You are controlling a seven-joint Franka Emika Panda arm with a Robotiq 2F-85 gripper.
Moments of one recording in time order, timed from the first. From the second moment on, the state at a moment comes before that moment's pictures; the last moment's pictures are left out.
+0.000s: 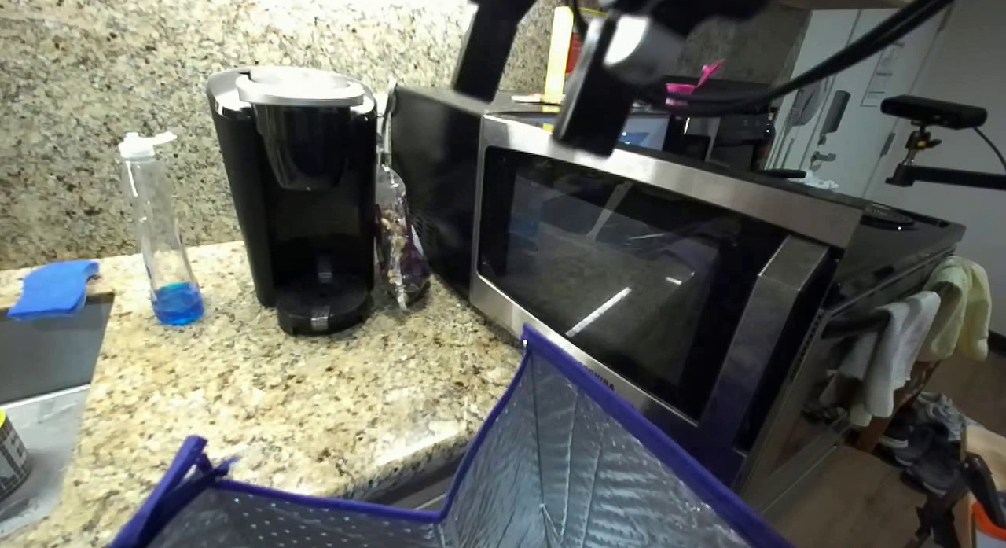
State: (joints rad) arm 0.38 -0.01 0.36 -1.77 0.06 2.04 -0.48
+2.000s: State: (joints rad) arm 0.05 -0.46 0.02 -1.96 0.14 1.46 -0.03
